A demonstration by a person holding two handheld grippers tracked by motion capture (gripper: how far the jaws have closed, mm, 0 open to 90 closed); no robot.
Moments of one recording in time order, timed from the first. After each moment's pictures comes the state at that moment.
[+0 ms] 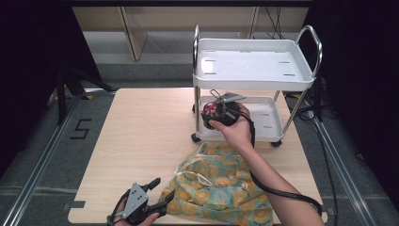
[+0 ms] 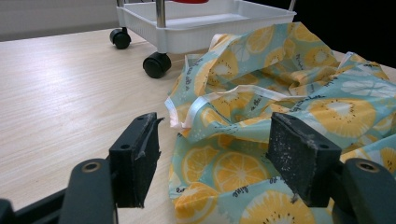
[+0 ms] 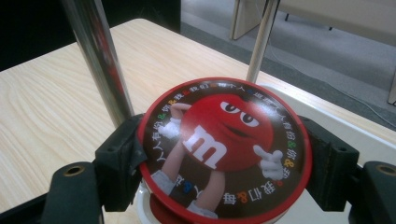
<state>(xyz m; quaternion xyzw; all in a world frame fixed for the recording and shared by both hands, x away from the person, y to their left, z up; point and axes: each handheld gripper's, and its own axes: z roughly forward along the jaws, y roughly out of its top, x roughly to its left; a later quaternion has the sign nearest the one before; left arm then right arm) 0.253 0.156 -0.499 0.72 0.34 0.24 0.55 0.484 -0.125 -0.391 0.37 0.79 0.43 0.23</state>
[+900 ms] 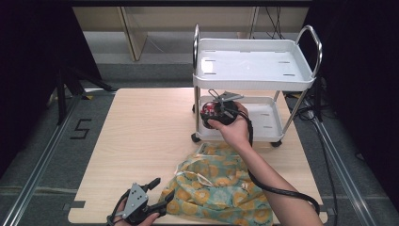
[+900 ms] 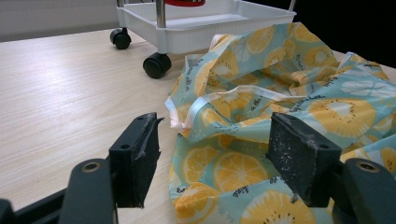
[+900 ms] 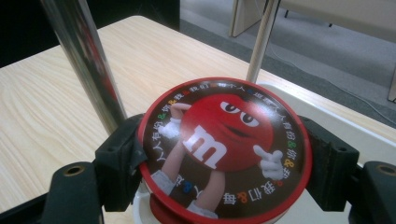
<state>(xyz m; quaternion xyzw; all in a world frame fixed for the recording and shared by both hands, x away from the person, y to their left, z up) 0.251 0.157 -0.499 0.72 0.35 0.24 0.55 0.492 -0.121 -0.395 0.36 0.79 0.43 0.23</state>
